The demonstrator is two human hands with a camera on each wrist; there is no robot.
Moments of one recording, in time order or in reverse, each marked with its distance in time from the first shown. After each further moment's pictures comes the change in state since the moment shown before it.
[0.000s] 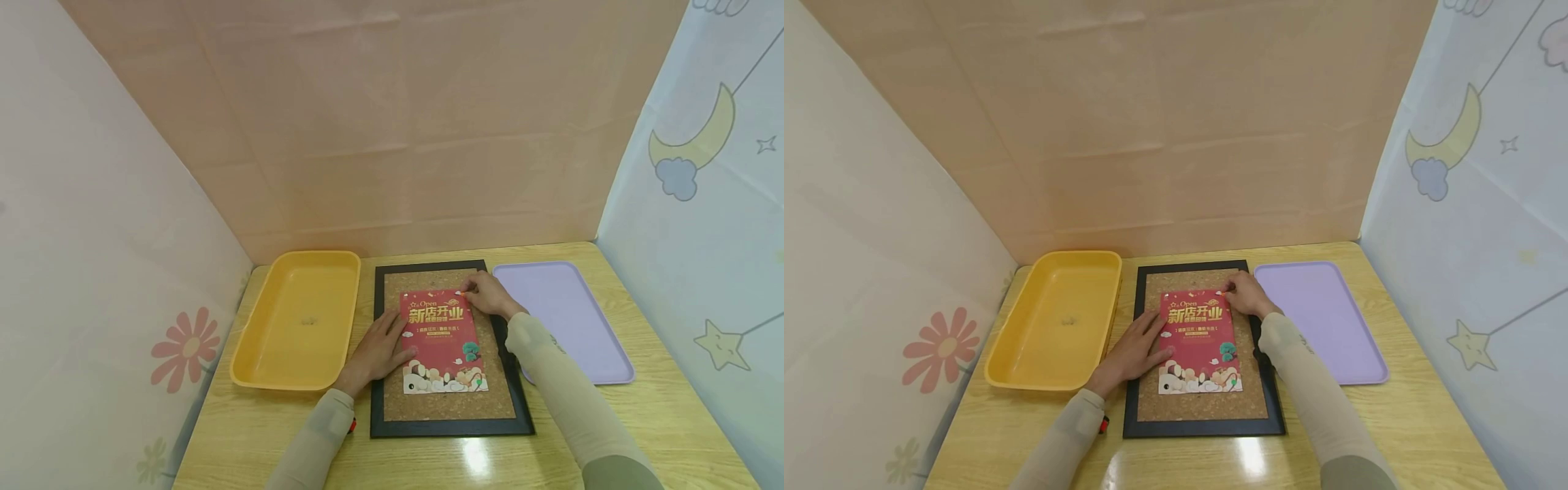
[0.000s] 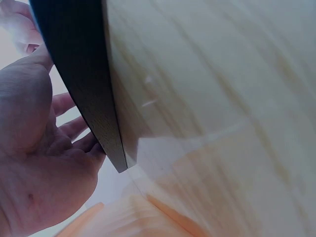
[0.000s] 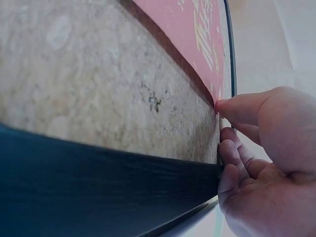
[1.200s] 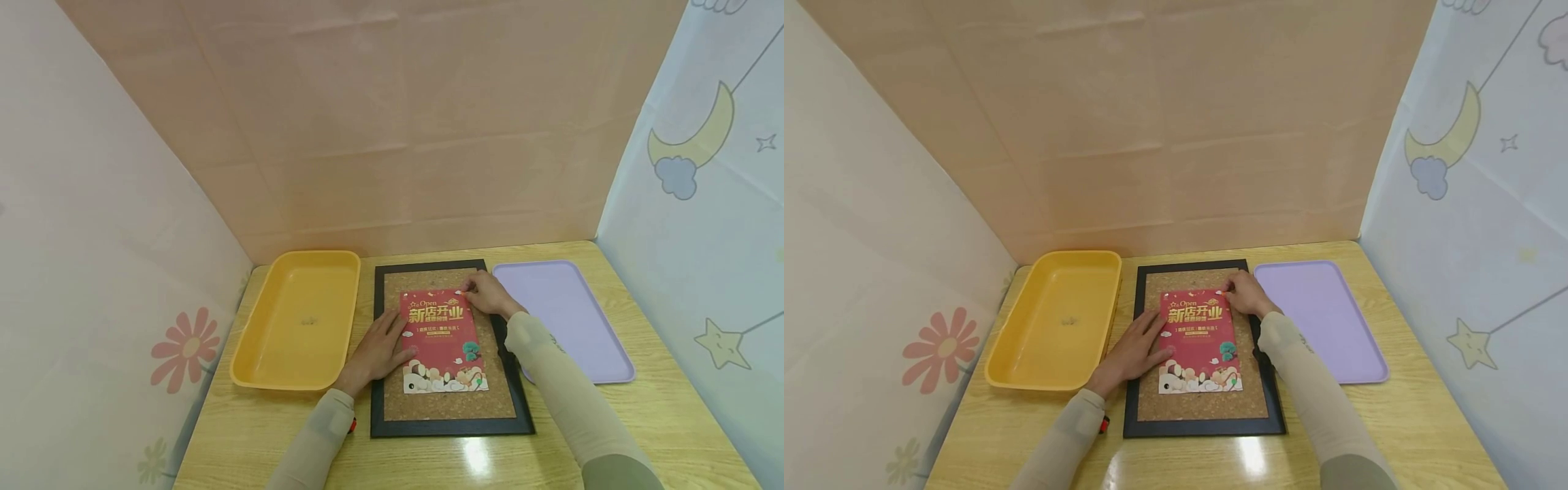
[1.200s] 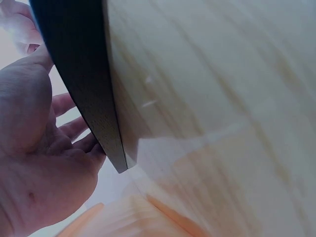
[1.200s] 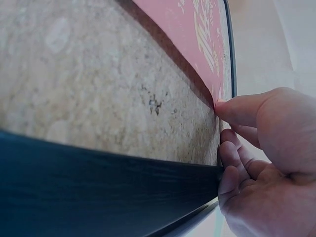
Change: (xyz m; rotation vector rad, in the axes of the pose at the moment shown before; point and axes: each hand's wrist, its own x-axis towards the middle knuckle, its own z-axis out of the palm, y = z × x) left_hand -0.002 0.003 -0.003 0.019 0.015 0.014; right_hand 0.001 0.000 0.001 0.010 -0.009 0.009
